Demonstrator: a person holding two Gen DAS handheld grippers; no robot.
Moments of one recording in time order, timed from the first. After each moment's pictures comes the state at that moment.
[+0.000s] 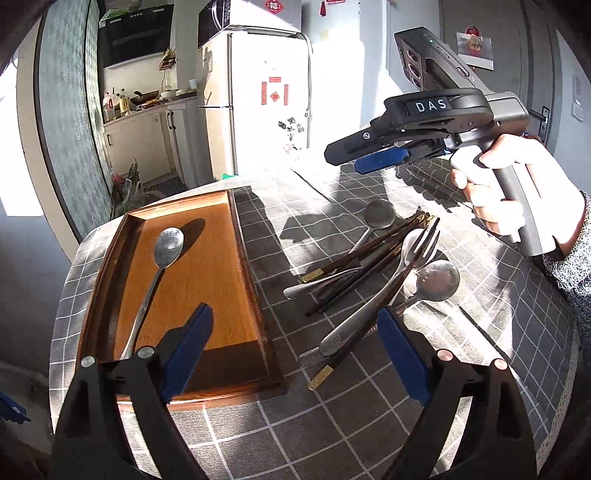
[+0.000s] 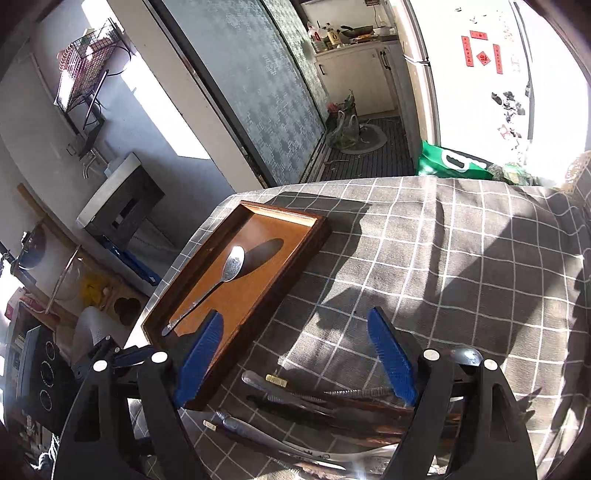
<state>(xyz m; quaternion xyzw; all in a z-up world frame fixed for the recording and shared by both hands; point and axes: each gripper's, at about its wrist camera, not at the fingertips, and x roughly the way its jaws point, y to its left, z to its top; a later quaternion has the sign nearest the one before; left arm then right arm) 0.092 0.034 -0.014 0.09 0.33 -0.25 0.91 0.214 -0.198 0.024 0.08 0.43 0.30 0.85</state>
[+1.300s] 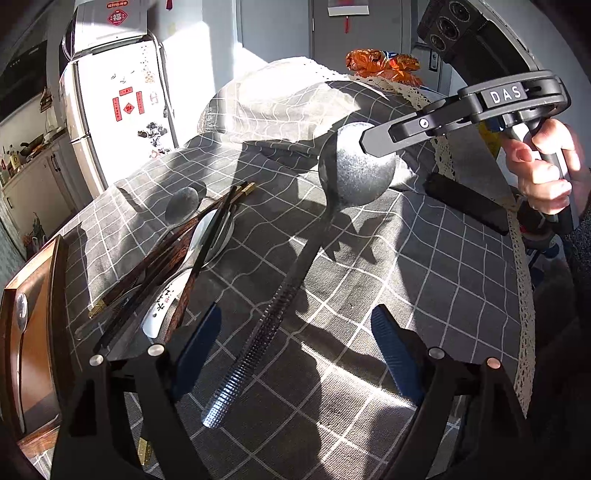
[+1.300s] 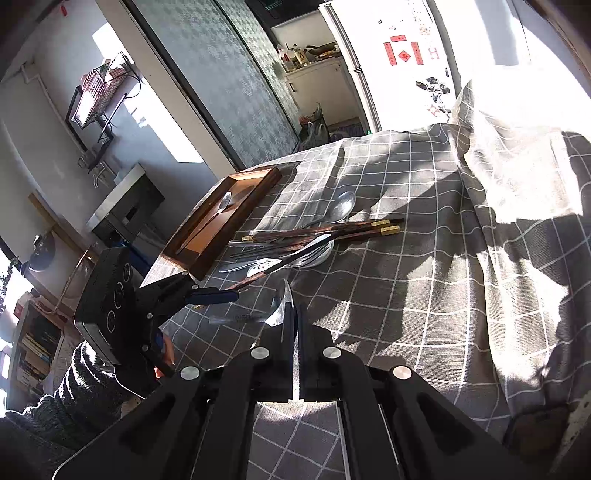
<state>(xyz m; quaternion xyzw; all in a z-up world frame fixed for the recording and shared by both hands) 0.040 -0.102 -0.043 0.19 0.33 -0.42 0.82 0.047 -0.327 0.029 0.11 0.41 0.28 0.86</state>
